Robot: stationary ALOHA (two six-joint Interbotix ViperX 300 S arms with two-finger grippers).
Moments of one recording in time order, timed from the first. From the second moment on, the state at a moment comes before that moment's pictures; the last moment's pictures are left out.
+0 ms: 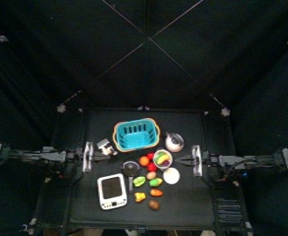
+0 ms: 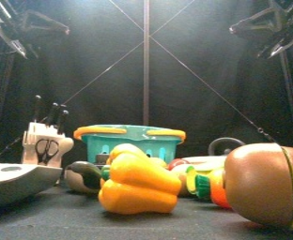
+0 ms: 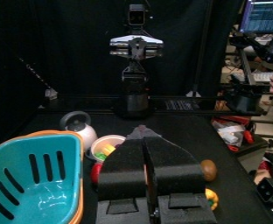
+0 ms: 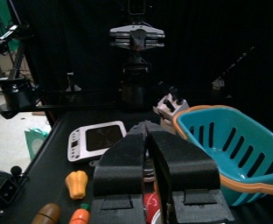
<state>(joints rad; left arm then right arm) 0.00 -0.96 1.19 0.00 -0.29 0.00 0.00 -0.97 1.17 0.00 -0.29 0.00</state>
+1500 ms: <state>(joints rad) -0.05 -0.59 1.07 0.00 -0.49 0.00 0.00 -0.43 0.88 0.25 -0.05 0.03</state>
